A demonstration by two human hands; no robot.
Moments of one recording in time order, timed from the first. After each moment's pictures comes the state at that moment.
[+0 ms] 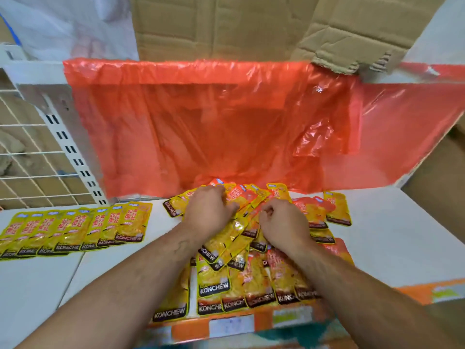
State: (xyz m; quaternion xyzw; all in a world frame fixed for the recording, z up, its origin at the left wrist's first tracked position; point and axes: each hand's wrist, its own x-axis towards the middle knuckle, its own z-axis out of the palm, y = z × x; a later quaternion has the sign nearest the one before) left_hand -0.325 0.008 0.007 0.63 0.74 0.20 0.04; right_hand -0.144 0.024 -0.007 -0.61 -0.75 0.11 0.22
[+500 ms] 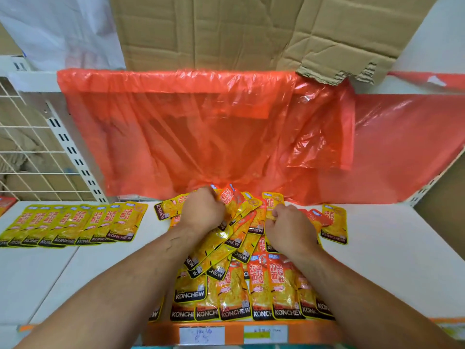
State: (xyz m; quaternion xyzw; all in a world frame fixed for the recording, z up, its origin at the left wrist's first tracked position) left_hand -0.297 0.031 0.015 0.47 0.83 0.27 0.12; right_hand -0.098 0.063 -0.011 -0.61 -0.78 0.08 0.15
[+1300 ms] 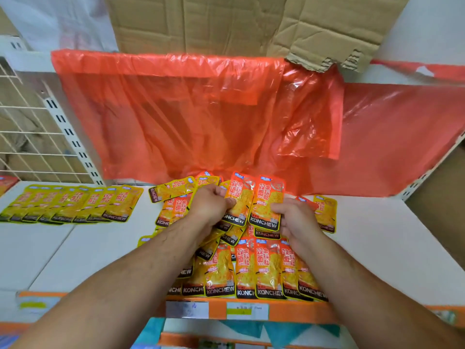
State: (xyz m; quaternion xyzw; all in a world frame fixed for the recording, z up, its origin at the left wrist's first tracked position) left_hand -0.249 0.017 0.001 0.34 0.71 0.50 0.36; right_hand -0.067 0.056 0.002 -0.54 -0.45 0.62 0.35
